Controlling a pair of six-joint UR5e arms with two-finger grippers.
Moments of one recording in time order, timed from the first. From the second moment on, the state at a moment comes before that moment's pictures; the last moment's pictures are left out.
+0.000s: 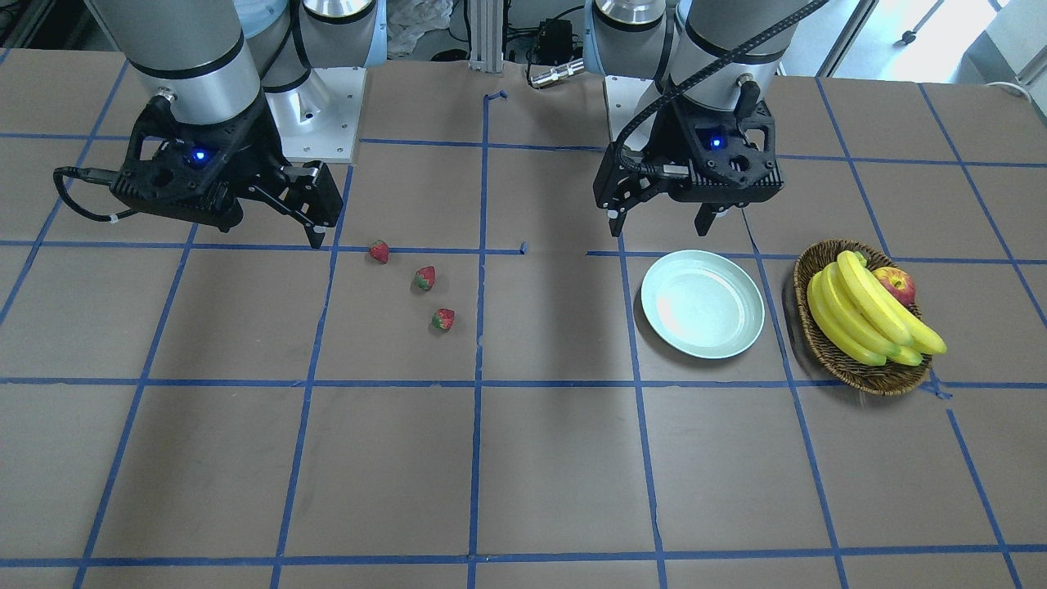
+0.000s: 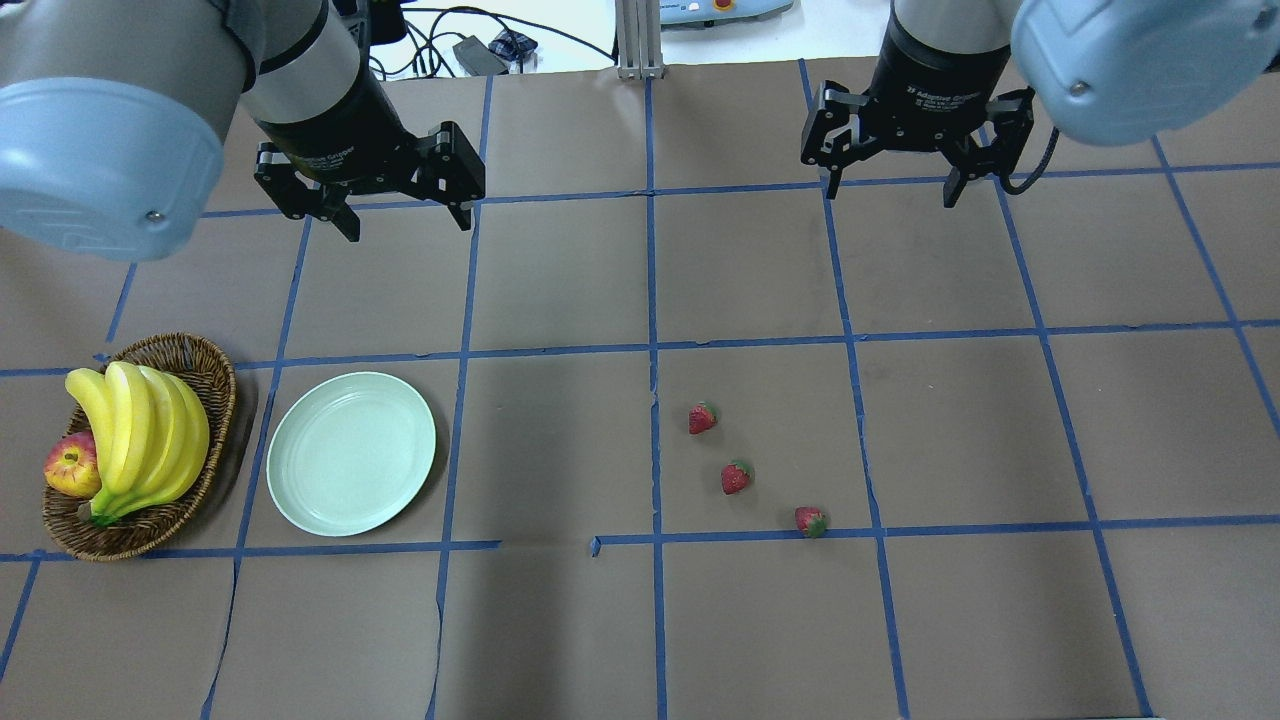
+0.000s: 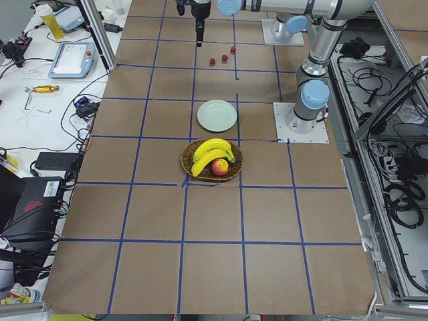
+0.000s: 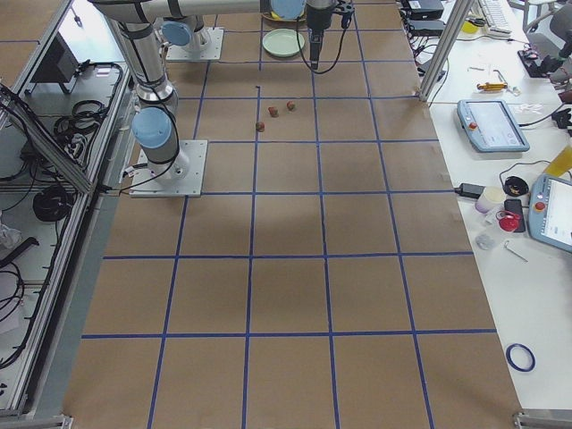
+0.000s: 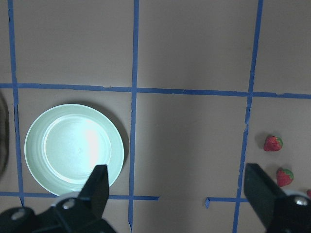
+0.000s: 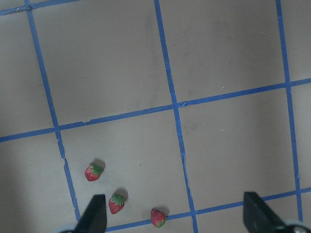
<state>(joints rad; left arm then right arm) -1.67 -1.60 -1.57 -1.45 1.56 -0.15 1.66 -1.48 1.48 -1.59 -1.61 0.27</state>
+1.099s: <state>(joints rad) -1.67 -1.60 -1.58 -1.46 1.57 -0.15 1.66 -1.48 1.47 -1.54 -1.60 0.13</state>
